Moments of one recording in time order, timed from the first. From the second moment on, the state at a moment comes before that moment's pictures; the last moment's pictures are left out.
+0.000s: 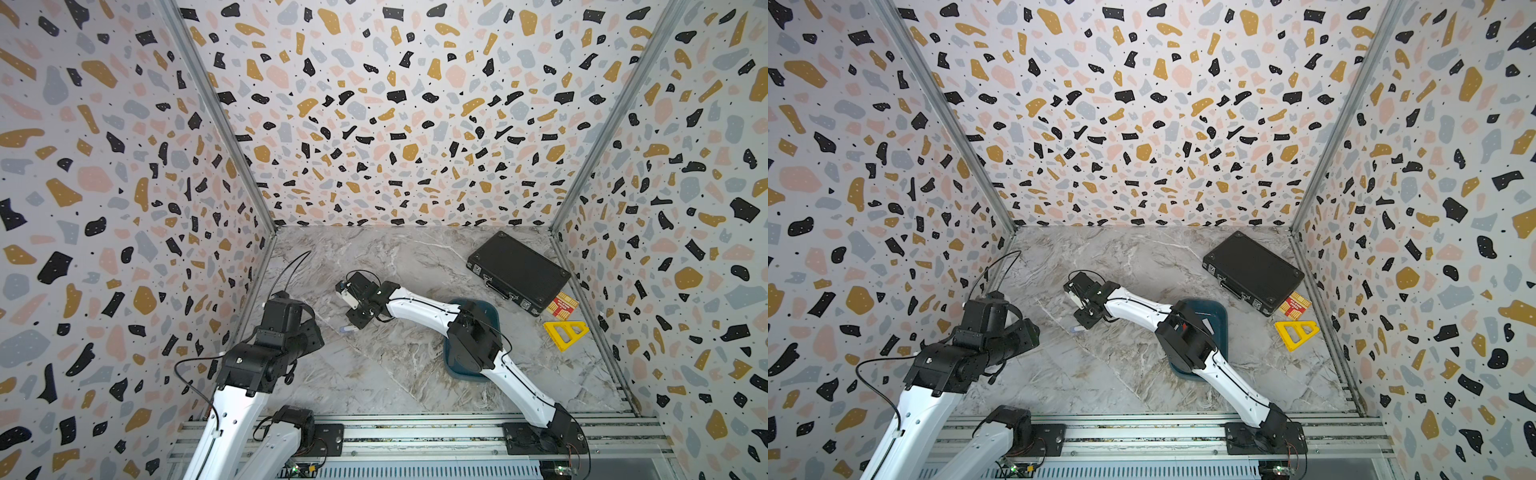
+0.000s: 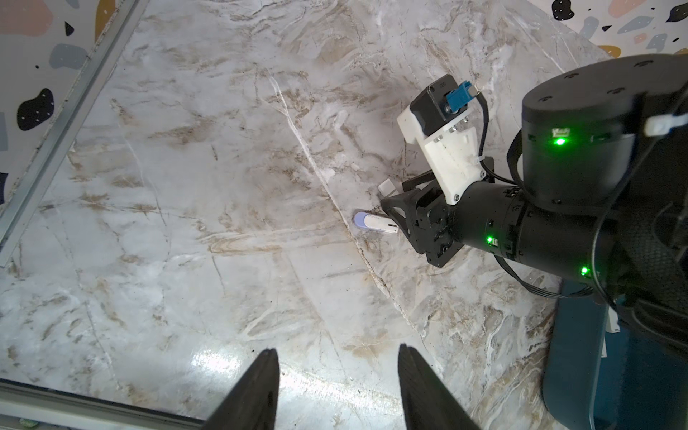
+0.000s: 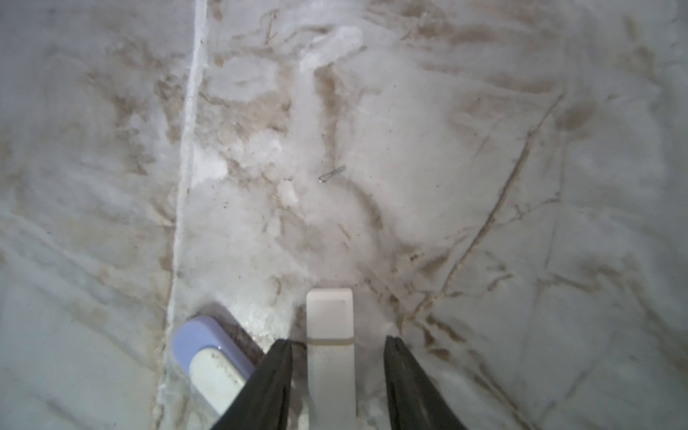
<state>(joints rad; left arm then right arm) -0.20 0.73 0.94 -1.14 -0.09 -0.54 1.01 2.54 2.22 -0.70 -0.06 0.05</state>
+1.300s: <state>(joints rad) -0.20 0.85 0.87 -1.02 0.11 -0.54 0.60 1.35 0.89 -0.67 0.16 0.29</state>
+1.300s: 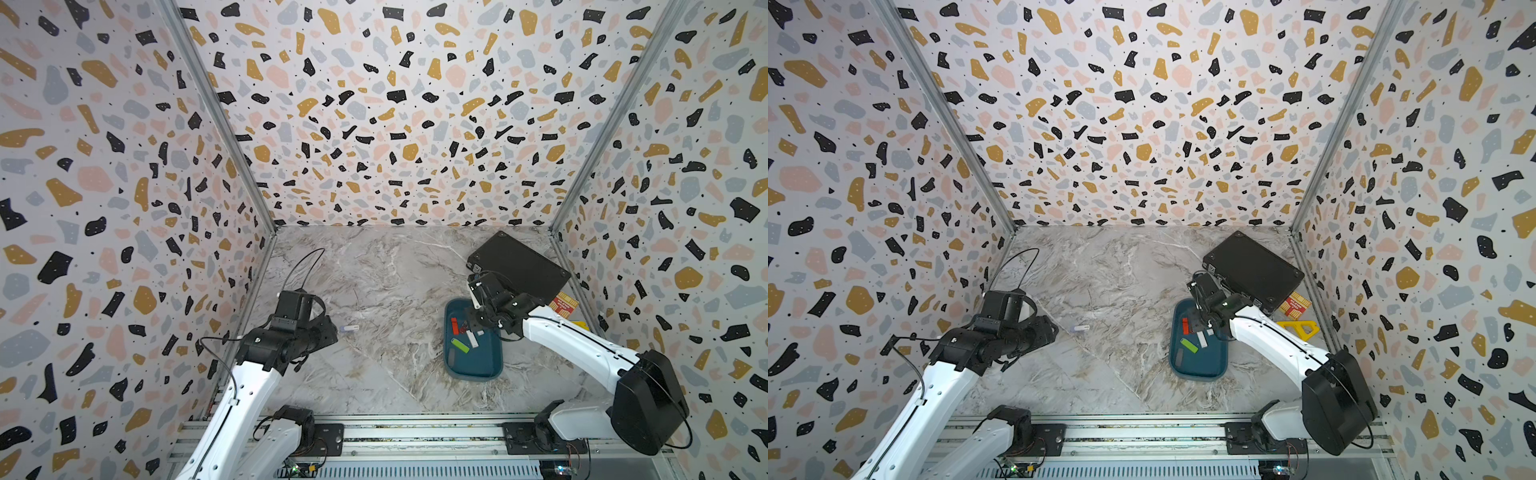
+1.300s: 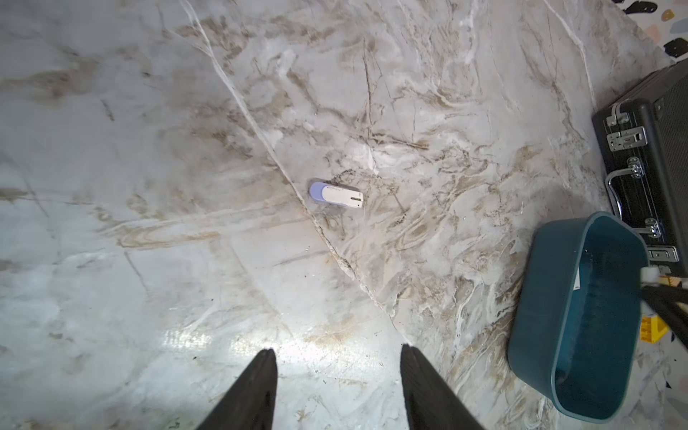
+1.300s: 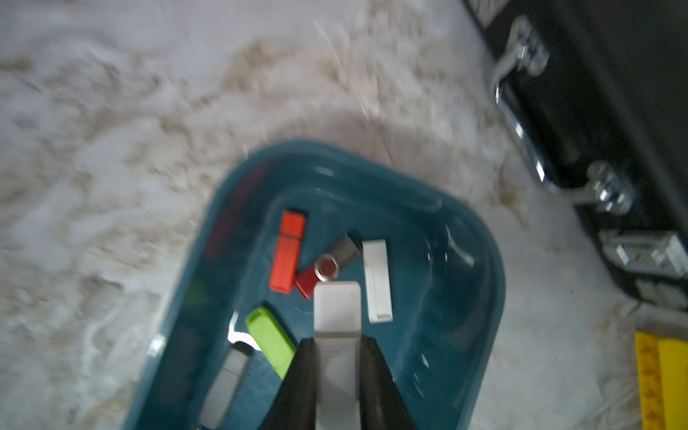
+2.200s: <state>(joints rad) -0.33 1.09 0.71 -0.76 0.09 -0.69 0.59 1.33 0.75 -0.63 0.18 0.35</state>
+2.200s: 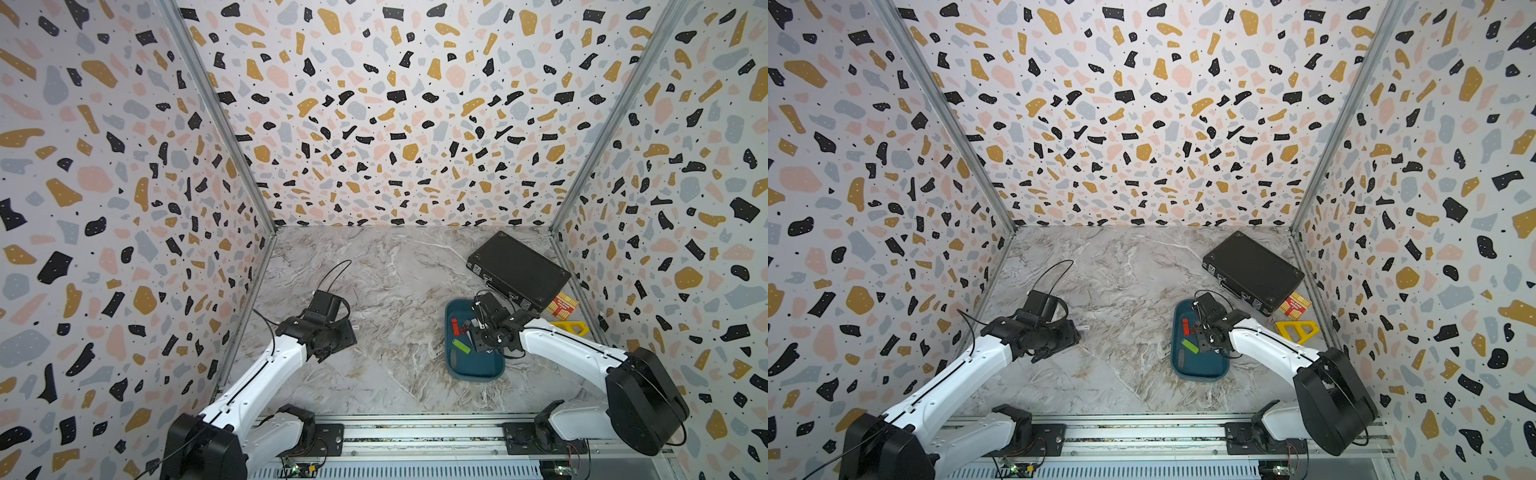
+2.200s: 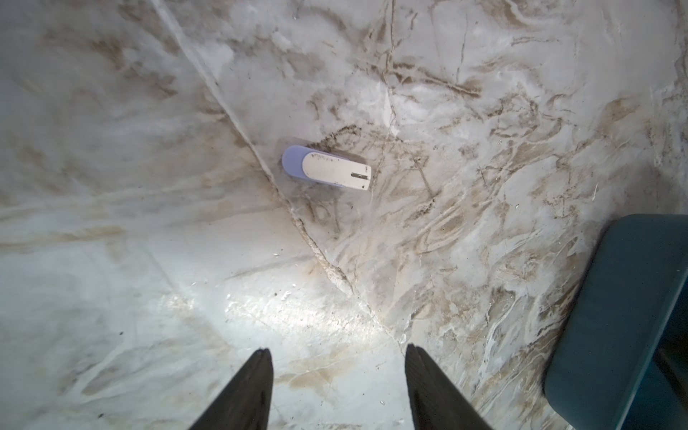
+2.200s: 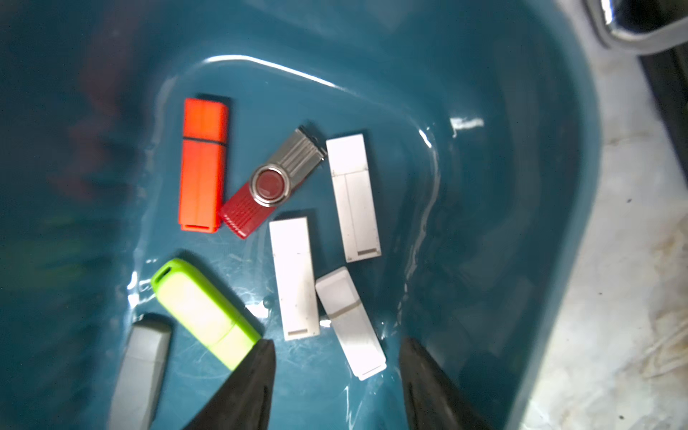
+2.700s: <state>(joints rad) -0.40 1.41 0.73 -0.59 0.02 -0.79 0.59 1.20 0.75 -0.59 0.11 0.31</state>
